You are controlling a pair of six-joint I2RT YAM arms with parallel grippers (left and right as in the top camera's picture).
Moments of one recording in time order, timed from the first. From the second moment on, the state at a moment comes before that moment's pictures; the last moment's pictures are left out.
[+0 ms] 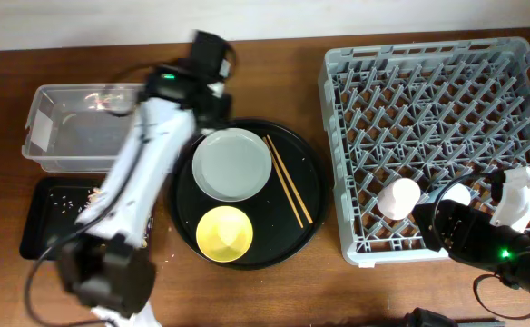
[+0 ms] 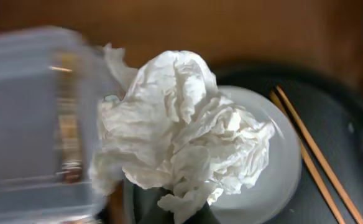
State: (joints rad) left arm -0.33 1.89 1.86 -1.11 -0.16 -0.12; right arm -0.40 0.93 1.48 -1.61 -0.52 0.07
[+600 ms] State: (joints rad) left arm -0.08 1.90 1.84 -1.31 -0.14 -0.15; right arm -0.40 0.93 1.48 -1.61 -0.47 0.07
